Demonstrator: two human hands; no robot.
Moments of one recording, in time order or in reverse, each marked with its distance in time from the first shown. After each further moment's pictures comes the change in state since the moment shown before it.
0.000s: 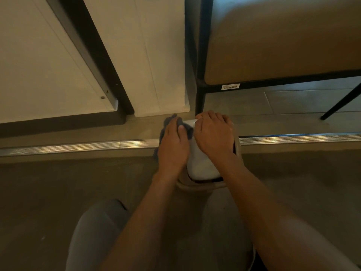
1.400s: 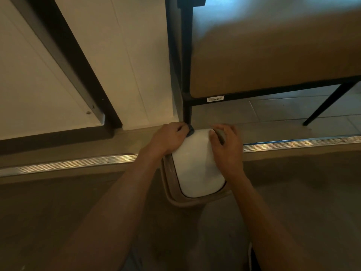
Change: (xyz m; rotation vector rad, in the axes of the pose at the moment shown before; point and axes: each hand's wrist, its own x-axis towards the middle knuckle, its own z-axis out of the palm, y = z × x) left_hand 0.077 0.029 -0.005 0.263 -0.450 0.193; right_hand -0.025 0.051 -0.010 0.827 0.154 0.338
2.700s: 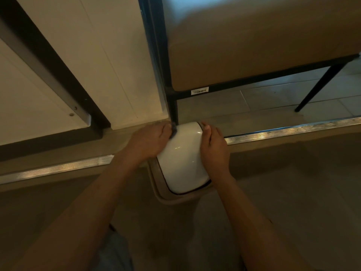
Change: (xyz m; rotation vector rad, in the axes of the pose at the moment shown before) left_hand -0.020 0.005 -0.006 0.336 -0.035 0.023; right_hand -0.011 0.015 0.007 -0.019 0.063 0.082
